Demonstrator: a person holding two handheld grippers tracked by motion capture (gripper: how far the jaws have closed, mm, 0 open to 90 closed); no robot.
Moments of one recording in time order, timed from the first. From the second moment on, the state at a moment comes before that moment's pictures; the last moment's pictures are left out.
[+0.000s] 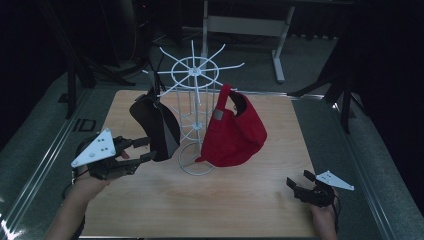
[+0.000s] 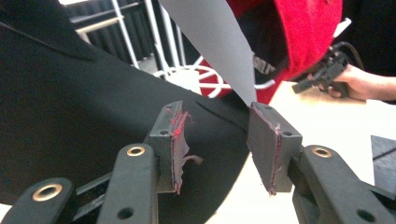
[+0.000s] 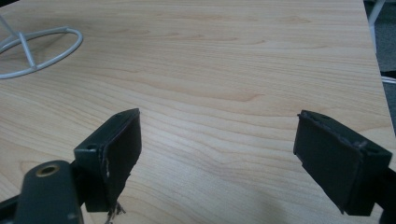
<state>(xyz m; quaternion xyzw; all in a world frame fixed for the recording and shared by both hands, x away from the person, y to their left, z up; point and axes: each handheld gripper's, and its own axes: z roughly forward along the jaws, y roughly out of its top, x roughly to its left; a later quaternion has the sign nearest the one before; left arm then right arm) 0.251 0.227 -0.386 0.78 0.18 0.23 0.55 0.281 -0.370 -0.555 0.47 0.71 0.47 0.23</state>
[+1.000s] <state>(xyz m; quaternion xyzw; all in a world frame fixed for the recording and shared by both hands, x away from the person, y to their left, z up) 0.239 0.234 -0.489 0.78 0.24 0.16 0.55 0.281 -0.370 -0.555 0.47 0.71 0.47 0.23</state>
